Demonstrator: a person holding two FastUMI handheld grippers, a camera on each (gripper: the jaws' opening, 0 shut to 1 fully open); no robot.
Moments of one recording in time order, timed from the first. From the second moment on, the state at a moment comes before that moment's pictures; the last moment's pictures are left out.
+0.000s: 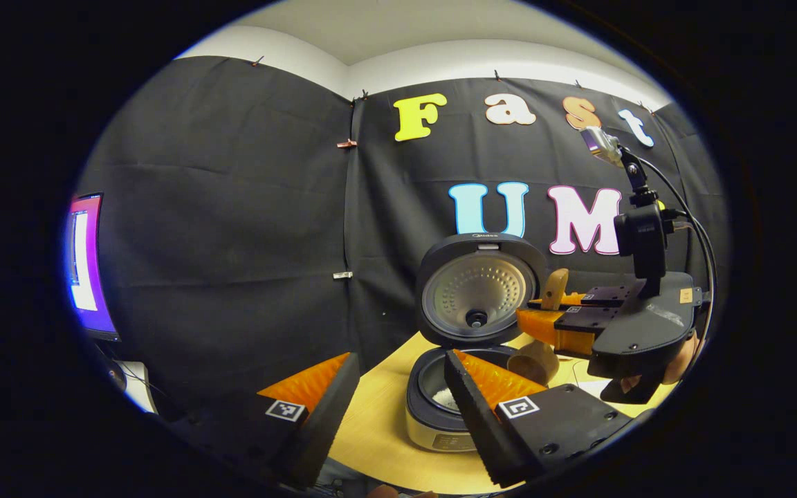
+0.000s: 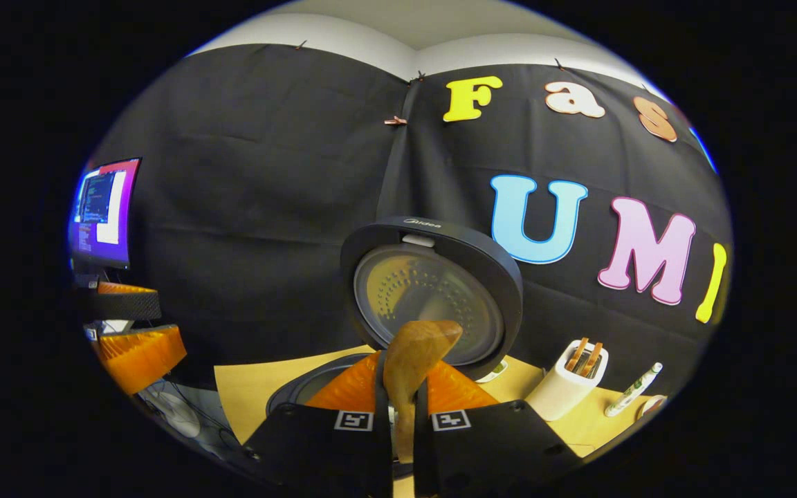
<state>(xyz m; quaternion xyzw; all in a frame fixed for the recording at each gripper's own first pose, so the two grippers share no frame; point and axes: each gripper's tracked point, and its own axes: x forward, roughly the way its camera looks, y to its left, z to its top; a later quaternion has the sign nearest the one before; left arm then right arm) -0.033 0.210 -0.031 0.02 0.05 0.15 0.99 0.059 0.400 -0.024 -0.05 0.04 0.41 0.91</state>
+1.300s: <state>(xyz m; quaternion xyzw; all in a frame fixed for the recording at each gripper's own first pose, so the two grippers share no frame) 0.012 0.039 -0.028 0.03 0.07 0.06 1.00 0.164 -0.001 -0.040 0.07 0.08 0.08 0.99</state>
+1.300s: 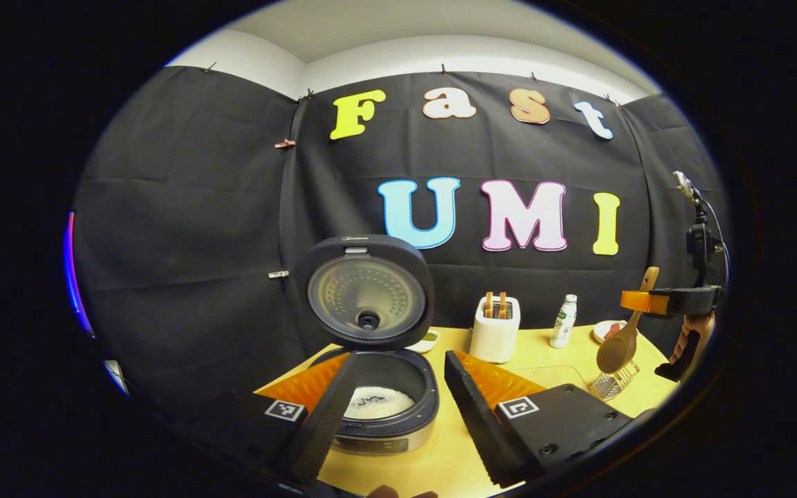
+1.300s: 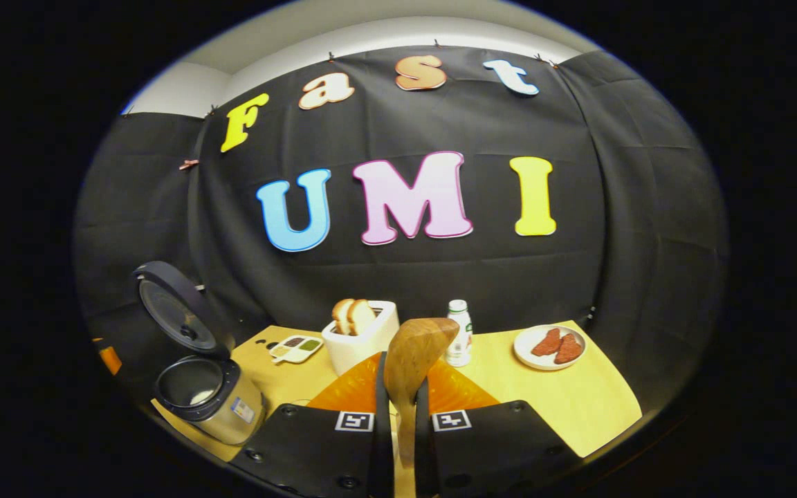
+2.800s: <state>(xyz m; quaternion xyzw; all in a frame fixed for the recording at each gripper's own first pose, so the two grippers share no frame) 0.018 0.025 -0.013 0.01 0.06 0.06 1.00 0.151 -0.107 -0.116 0.05 0.15 -0.06 0.99</state>
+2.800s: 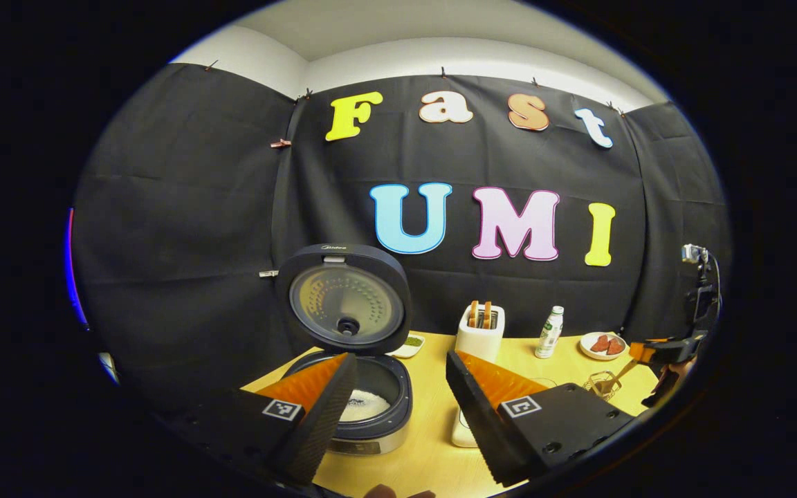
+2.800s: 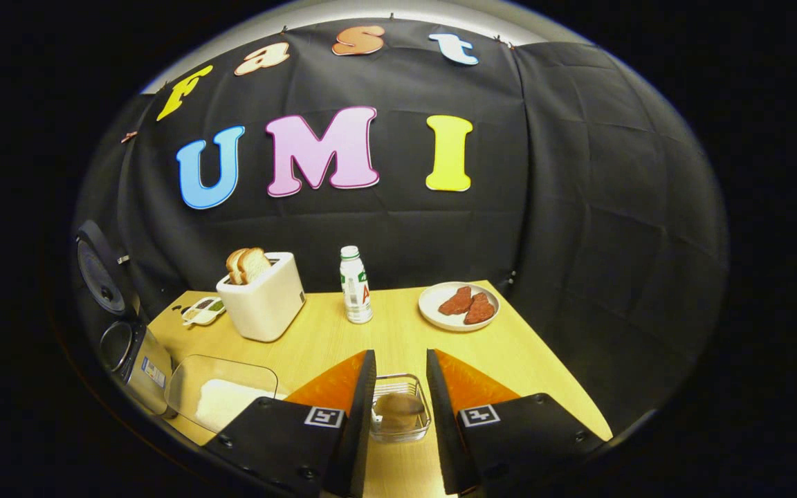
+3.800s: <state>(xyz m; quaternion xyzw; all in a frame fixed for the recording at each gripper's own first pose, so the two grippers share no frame) 0.142 0.111 0.080 0.03 -0.03 0.05 1.00 0.112 -0.013 -0.081 0.05 0.12 0.01 0.99</state>
